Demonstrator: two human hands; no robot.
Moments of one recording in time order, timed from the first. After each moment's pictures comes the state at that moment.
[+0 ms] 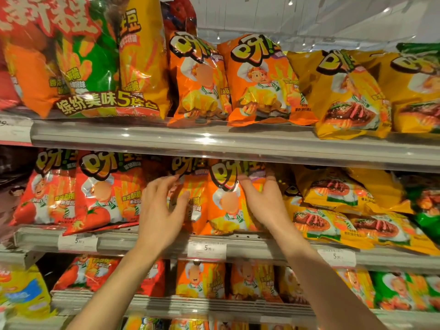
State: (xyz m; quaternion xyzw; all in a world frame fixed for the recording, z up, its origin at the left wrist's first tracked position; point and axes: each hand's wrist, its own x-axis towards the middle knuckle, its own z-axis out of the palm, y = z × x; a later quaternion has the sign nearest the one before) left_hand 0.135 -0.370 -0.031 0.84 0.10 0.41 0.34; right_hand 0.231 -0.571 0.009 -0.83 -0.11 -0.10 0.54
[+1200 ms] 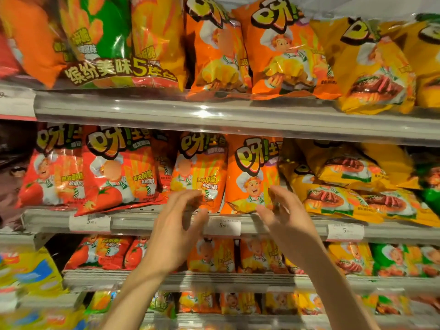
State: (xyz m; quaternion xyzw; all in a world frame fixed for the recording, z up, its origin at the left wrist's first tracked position) left_hand 0.091 -0.368 -0.074 0.87 0.00 0.31 0.38; right_hand 0.152 -0.603 -0.037 -0.85 -0.14 -0.03 0.51
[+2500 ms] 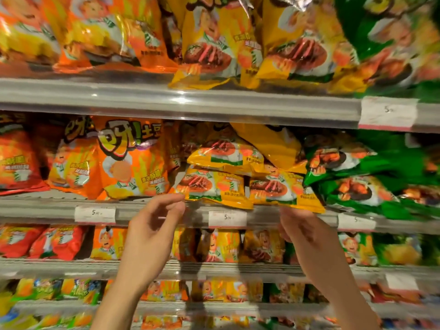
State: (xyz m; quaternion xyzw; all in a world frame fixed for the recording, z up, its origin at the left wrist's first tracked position) left_hand 0.118 -0.642 -0.046 0.74 0.09 0.30 0.60; right_hand 0.195 -0.902 -0.055 -0.83 -0.14 -0.09 0.53
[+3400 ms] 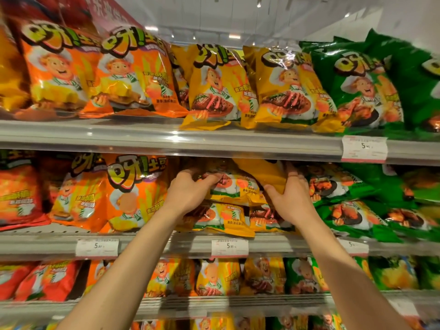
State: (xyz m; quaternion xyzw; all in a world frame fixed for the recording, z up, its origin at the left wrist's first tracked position) left_hand 0.236 -0.619 0.029 0.83 0.12 0.18 0.51; right_hand 0.298 -0.850 0.019 -0.93 -0.07 -0.17 0.32
